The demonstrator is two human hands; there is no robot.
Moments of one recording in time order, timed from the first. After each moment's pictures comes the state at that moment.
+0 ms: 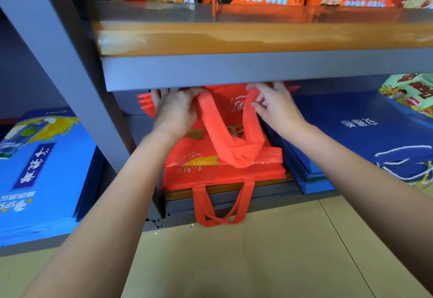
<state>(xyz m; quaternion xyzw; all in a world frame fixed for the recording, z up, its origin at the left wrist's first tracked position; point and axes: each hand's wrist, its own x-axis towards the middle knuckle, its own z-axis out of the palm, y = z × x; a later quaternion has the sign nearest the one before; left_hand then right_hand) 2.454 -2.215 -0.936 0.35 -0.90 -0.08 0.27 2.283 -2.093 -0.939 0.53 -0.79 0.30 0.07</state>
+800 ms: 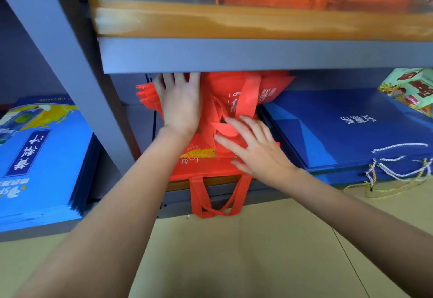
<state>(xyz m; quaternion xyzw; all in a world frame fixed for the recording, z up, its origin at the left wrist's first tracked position) 2.431 -2.217 -0.965 0.40 -0.83 0.13 0.36 2.326 -2.050 -1.010 0.70 -0.68 0.02 0.20</state>
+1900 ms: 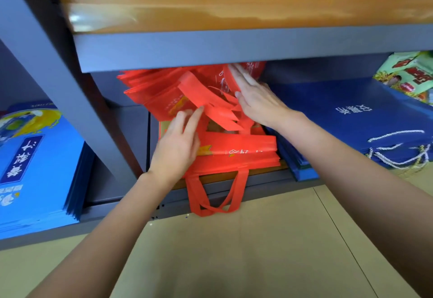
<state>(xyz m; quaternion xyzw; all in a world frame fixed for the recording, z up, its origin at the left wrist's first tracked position) 2.479 -2.178 -1.018 0.20 -0.92 -0.07 0.34 2.288 -2.098 -0.945 0.61 -0.77 0.17 0.01</state>
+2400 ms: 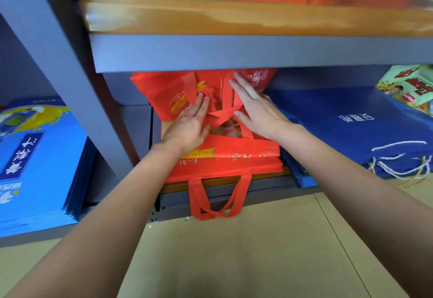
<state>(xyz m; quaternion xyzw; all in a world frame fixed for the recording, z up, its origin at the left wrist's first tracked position) 2.443 -2.218 -1.008 0.25 -0.95 -0.15 0.10 2.289 -2.102 -0.962 0.62 -0.78 0.12 0.03</state>
